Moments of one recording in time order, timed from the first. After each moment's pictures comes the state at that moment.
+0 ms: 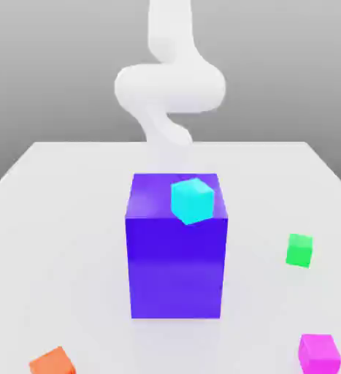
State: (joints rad) arm 0.07 -0.71 -0.03 -2.30 0.03 2.32 0.70
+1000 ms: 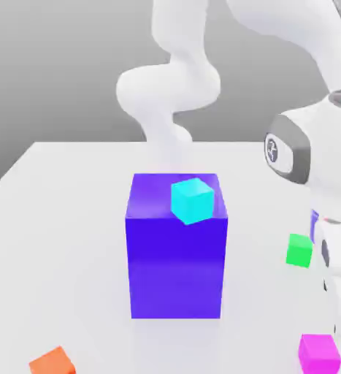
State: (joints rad) arm 0.50 0.35 -0.05 -2.28 0.06 2.64 -0.31
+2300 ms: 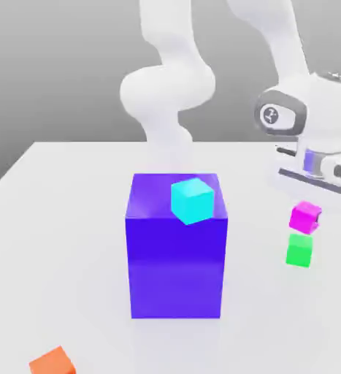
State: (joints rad) arm 0.73 0.01 0.22 -2.86 -0.02 2.87 -0.64
